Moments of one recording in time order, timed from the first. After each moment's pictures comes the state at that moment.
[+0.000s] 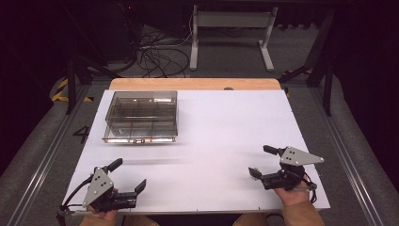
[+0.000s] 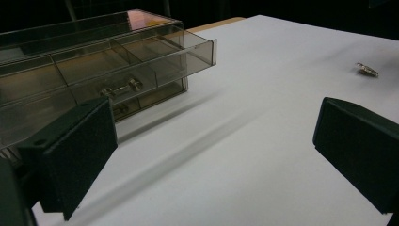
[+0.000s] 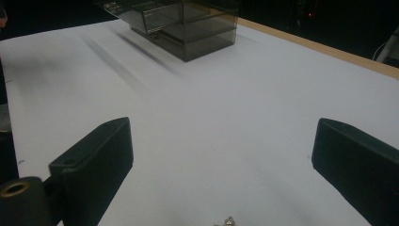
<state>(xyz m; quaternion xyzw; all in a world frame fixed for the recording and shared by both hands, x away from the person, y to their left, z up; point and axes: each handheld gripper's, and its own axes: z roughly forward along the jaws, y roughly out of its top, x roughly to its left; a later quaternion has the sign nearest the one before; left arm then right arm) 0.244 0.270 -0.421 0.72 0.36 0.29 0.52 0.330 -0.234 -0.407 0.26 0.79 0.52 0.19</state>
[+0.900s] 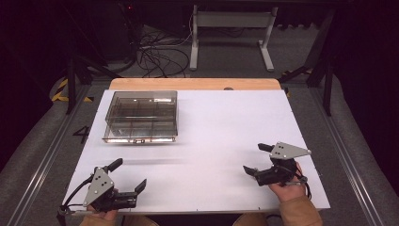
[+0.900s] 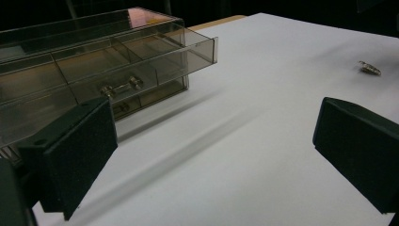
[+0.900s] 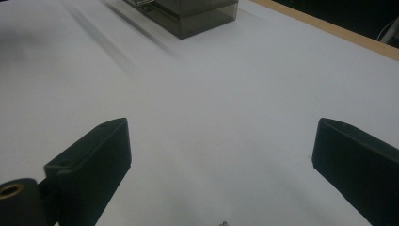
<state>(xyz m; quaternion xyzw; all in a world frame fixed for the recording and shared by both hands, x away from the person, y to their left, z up) 0.245 0.270 -0.422 0.72 0.36 0.29 0.51 0.343 -0.218 -0.407 0.26 0.82 0.48 0.18</state>
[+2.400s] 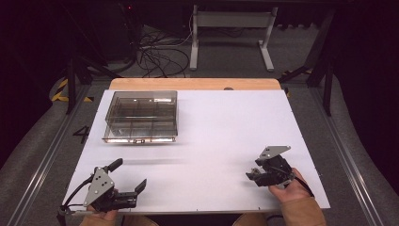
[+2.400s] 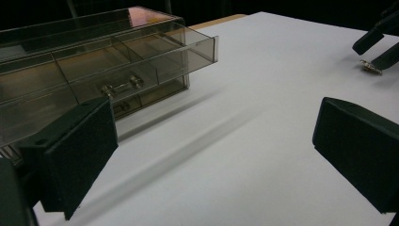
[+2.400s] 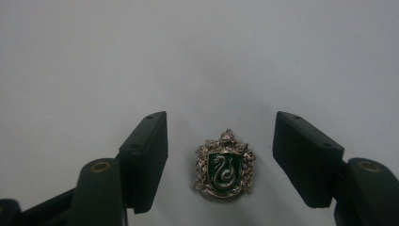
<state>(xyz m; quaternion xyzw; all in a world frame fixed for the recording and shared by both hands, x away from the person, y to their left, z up) 0.245 0.270 -0.422 0.72 0.36 0.29 0.51 0.352 -0.210 -0.430 0.31 0.90 0.29 0.12</state>
